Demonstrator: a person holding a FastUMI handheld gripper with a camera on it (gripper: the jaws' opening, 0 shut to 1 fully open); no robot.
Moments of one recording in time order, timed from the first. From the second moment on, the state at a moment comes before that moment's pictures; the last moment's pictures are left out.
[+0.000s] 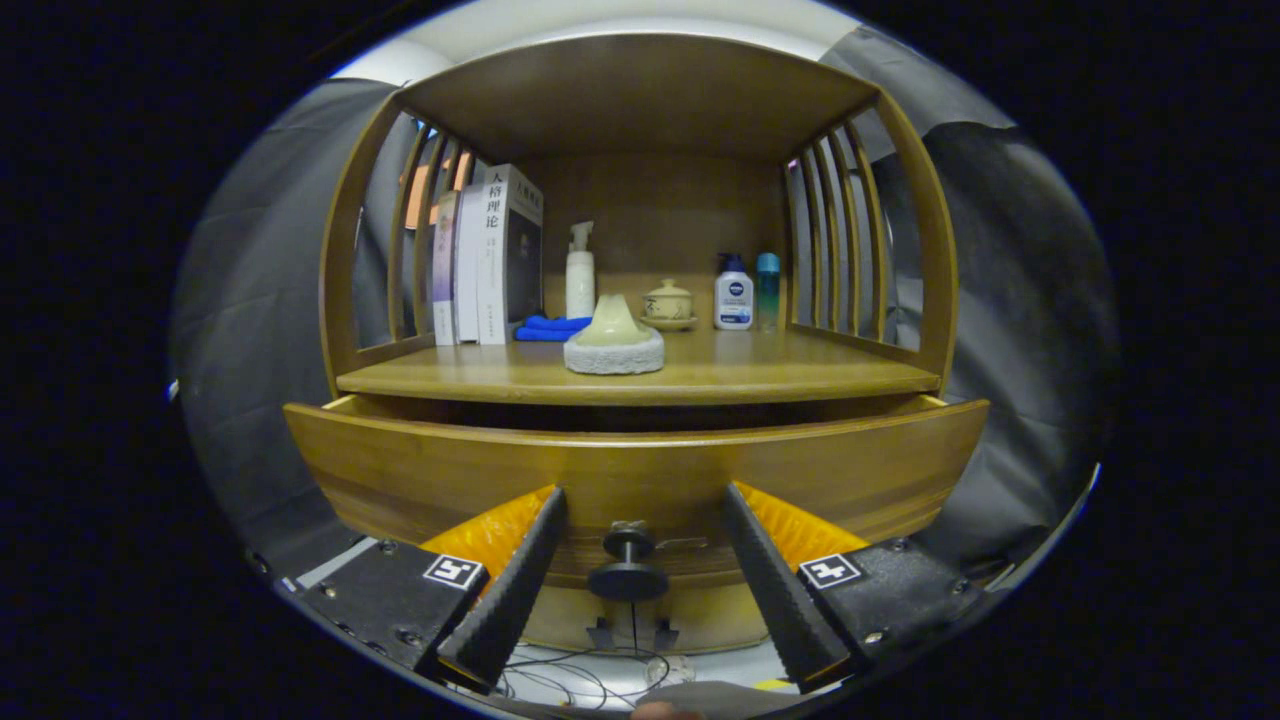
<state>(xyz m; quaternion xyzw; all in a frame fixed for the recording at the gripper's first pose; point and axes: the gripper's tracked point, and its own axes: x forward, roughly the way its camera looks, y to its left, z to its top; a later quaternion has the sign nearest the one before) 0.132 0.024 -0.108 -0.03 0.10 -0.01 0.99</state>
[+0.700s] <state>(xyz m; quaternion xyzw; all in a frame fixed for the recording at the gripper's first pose) 0.172 0.027 -0.116 -0.01 0.12 -0.01 0.99</state>
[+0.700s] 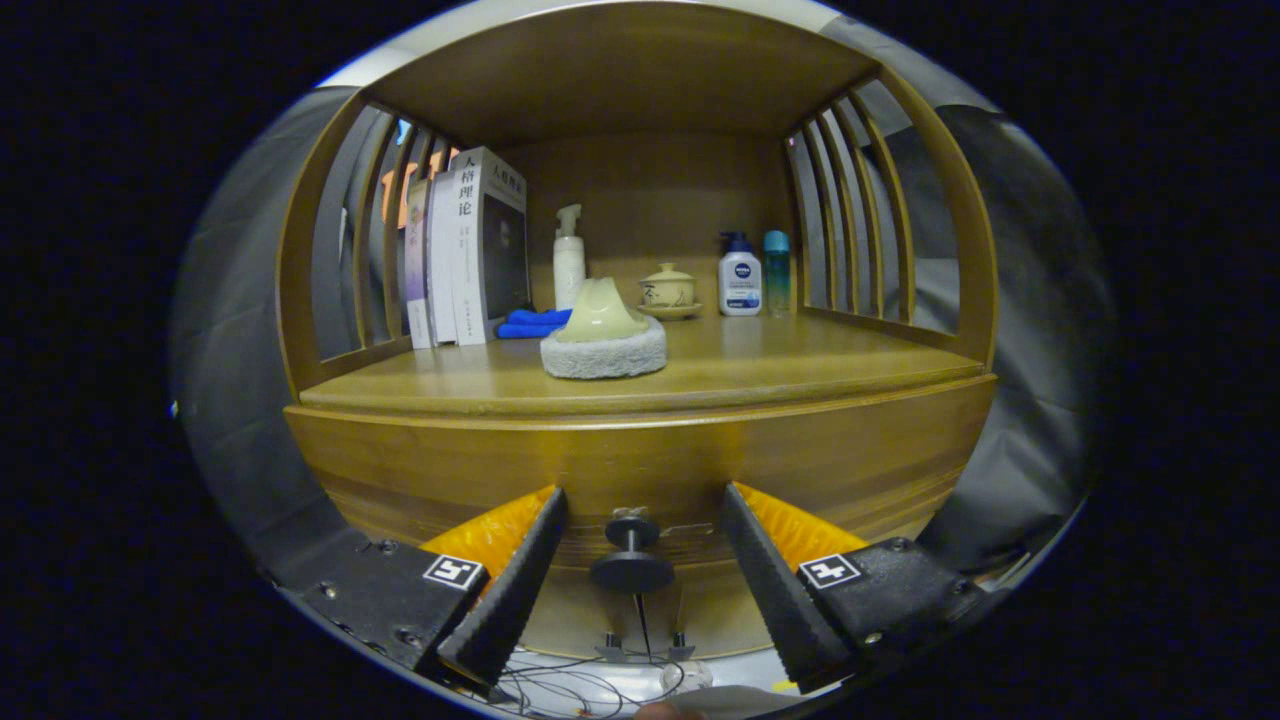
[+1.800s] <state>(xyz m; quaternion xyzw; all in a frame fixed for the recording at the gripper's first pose) 0.133 0.023 -0.087 -0.05 0.07 -0.01 1.00</state>
